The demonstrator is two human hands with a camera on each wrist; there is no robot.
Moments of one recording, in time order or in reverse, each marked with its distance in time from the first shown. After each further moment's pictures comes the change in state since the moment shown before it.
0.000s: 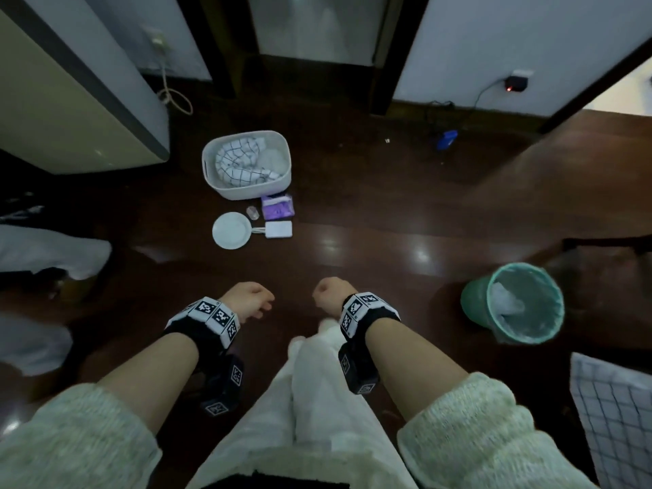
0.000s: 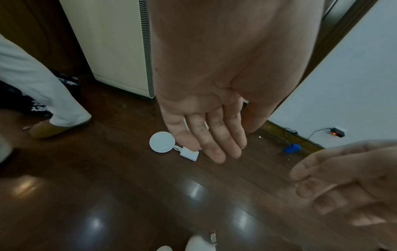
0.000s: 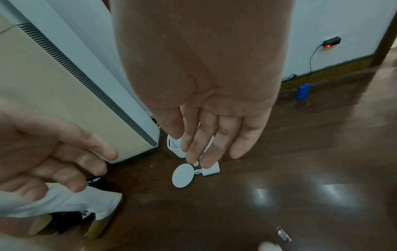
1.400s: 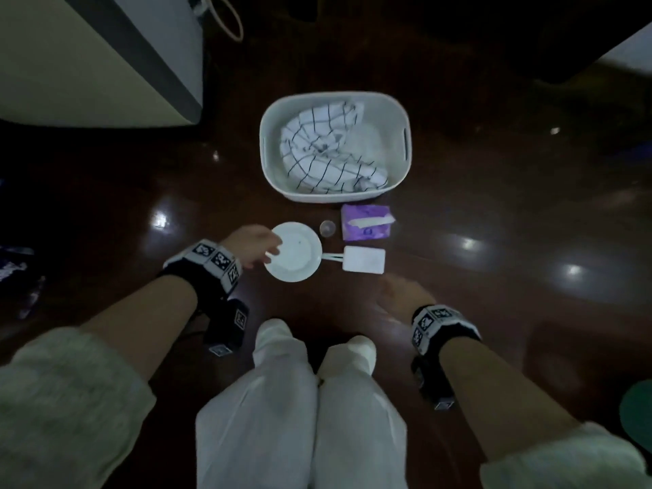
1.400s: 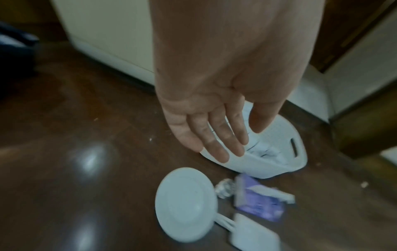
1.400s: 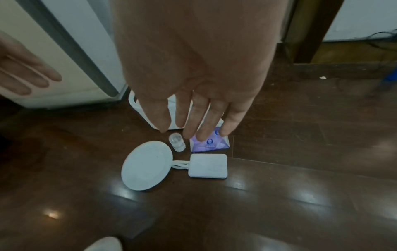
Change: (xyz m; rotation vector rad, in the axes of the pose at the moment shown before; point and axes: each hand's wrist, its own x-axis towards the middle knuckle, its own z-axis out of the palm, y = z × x) left_hand 0.504 -0.074 -0.266 -0.090 0.029 -0.036; right_hand 0.472 -0.116 0.033 -0.361 -0.037 0.020
